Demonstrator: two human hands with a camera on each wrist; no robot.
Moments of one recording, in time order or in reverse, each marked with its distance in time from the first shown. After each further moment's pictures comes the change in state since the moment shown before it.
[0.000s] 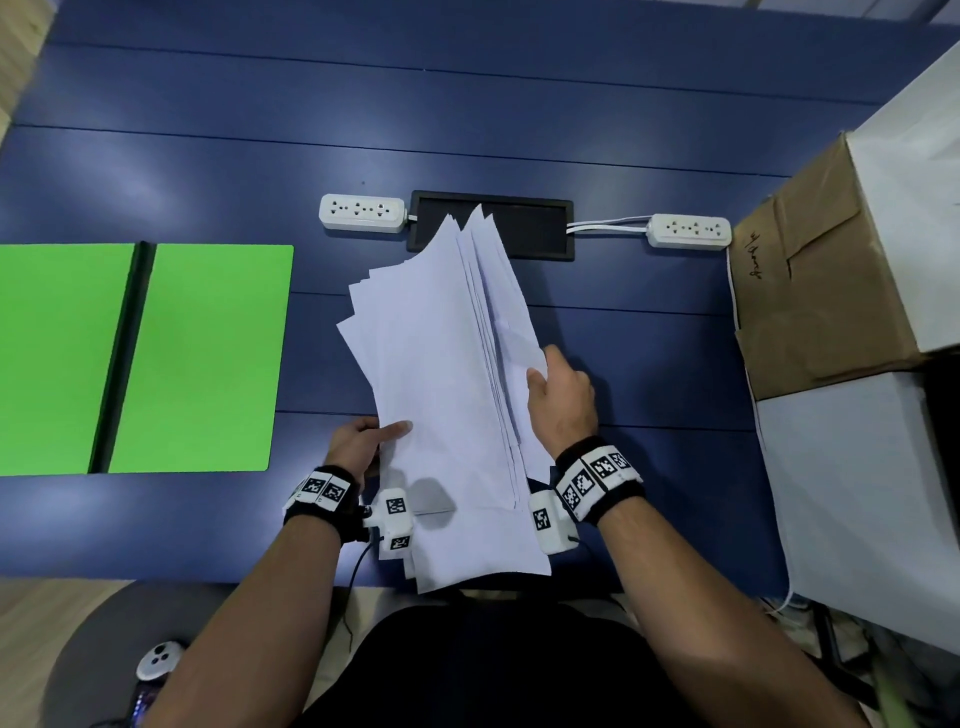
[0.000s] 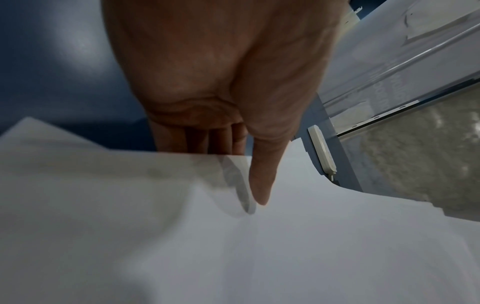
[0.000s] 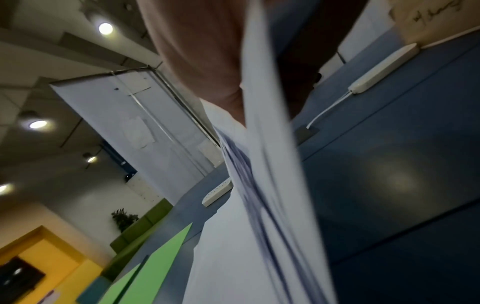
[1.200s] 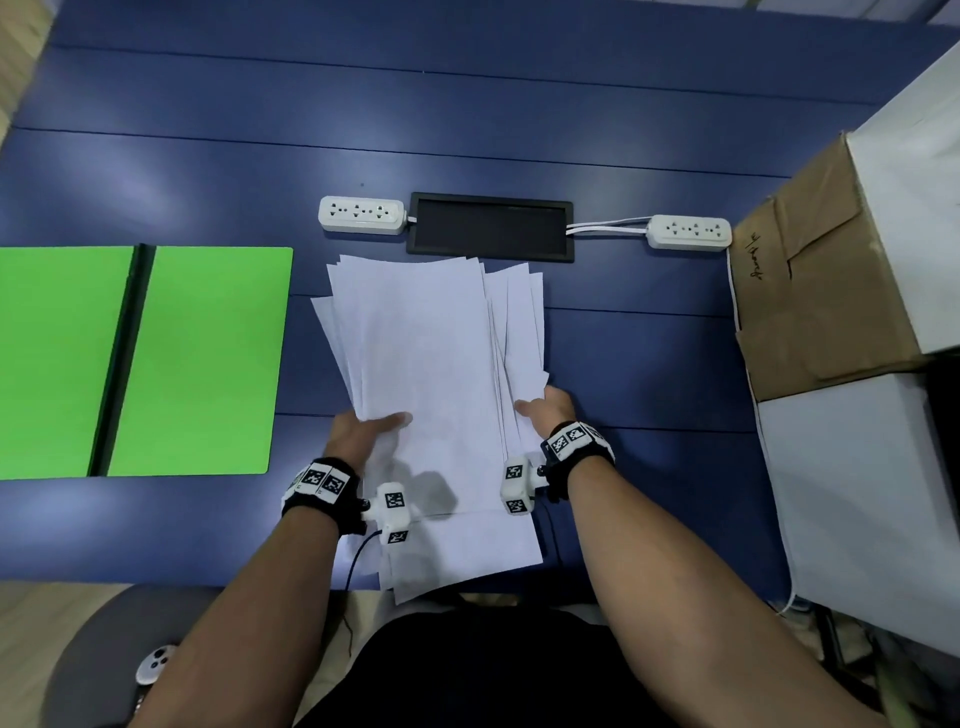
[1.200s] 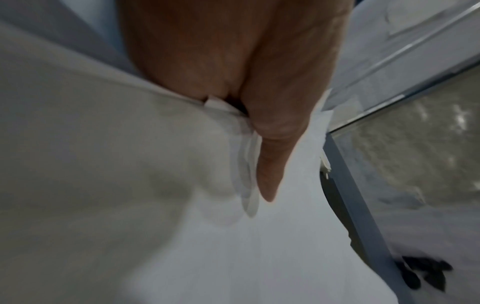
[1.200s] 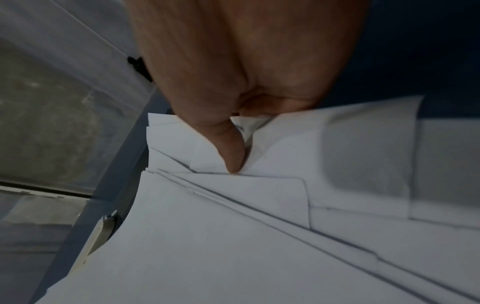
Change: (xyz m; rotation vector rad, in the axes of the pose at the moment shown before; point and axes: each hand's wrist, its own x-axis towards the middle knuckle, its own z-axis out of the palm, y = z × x) left_hand -0.020 0.026 0.008 0.069 0.013 0.107; right_hand 0.036 0.053 0.060 0.470 -0.264 0.614
